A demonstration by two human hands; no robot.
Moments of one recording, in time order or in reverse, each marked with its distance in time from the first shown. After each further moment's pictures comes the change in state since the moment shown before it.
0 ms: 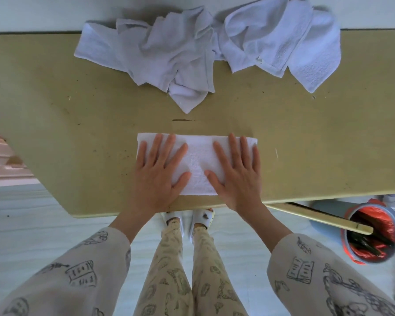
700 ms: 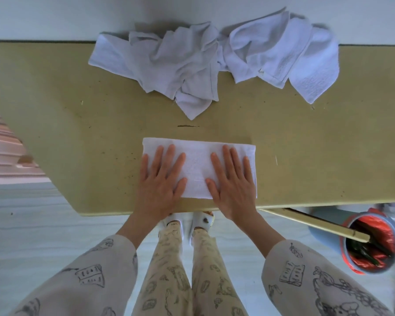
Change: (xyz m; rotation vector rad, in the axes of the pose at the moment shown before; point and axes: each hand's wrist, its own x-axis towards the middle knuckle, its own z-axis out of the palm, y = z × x) left_hand -0.015 0.007 -0.001 -0.025 -0.041 -0.088; right_hand -0.008 -0.011 0.000 0.032 -0.084 -0.052
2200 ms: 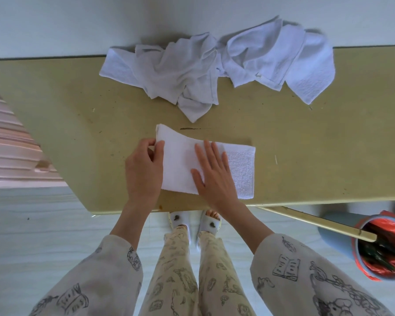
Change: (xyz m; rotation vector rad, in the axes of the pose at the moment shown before) left_hand 0.028 0.010 -0.089 -0.674 0.310 -0.629; right_hand 0.021 -0.044 -0.025 0.423 -0.016 -0.005
